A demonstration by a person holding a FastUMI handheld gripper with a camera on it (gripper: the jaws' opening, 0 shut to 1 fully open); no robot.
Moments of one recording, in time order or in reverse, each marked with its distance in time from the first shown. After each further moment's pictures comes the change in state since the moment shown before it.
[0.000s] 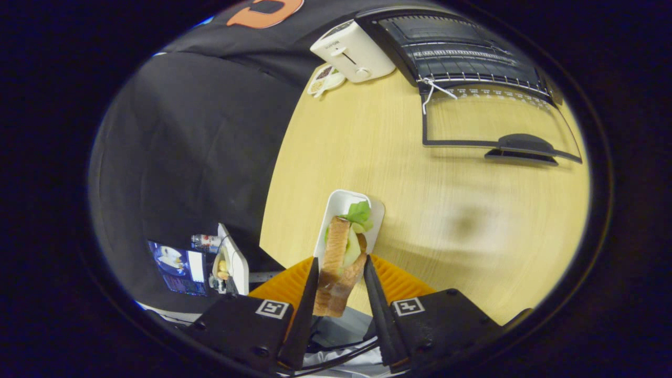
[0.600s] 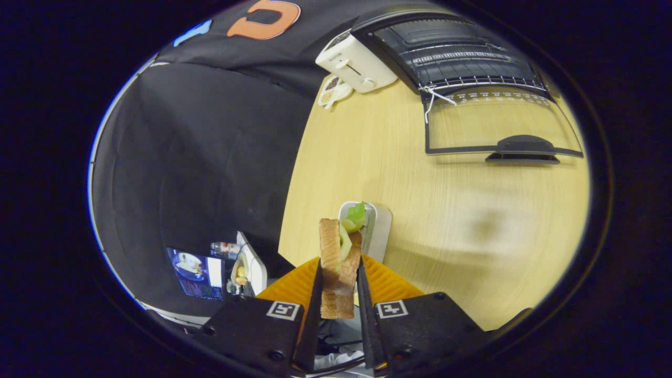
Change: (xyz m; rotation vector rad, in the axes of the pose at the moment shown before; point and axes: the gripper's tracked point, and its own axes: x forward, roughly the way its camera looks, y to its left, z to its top) arm -0.029 0.011 0.017 0.014 -0.117 0.124
